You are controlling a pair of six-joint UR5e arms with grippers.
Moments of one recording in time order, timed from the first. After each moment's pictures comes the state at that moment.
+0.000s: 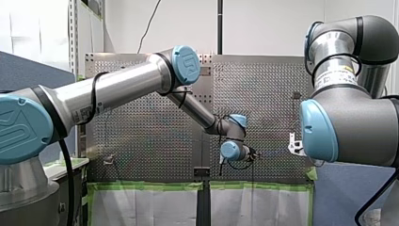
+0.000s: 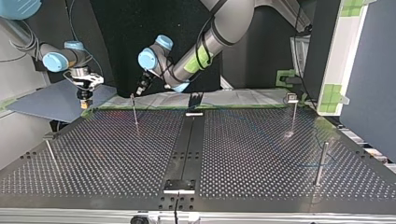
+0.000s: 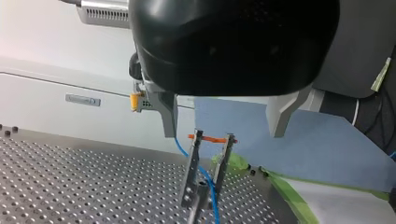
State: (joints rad) left arm -0.82 -2.72 -0.98 -2.82 -1.78 -1.63; right arm 1.50 -0.68 1.56 -0.77 1.17 1.57
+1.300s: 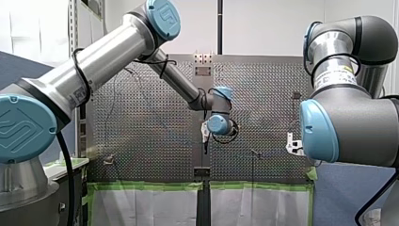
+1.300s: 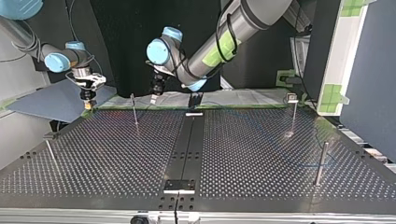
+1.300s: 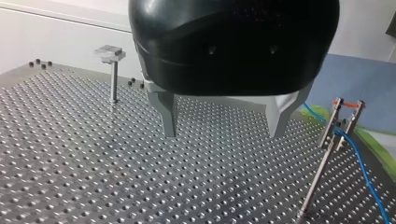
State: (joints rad) left arm -0.78 -2.37 -1.35 -2.70 -1.94 -1.73; right arm 1.51 -0.68 1.56 -0.77 1.13 1.59
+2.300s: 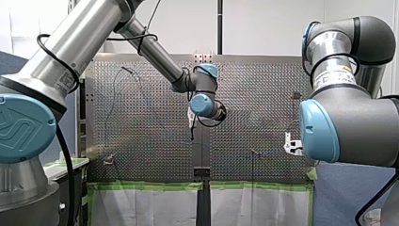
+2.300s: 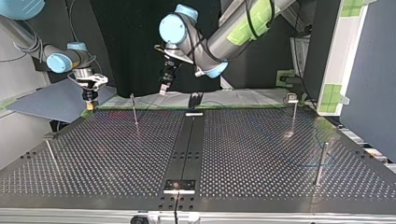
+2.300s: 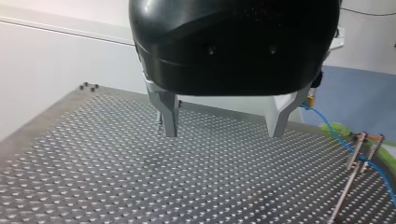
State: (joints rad) left arm -0.78 -2.08 -1.63 -2.68 -1.95 -1.74; right arm 1.52 -0.68 1.56 -0.77 1.13 1.59
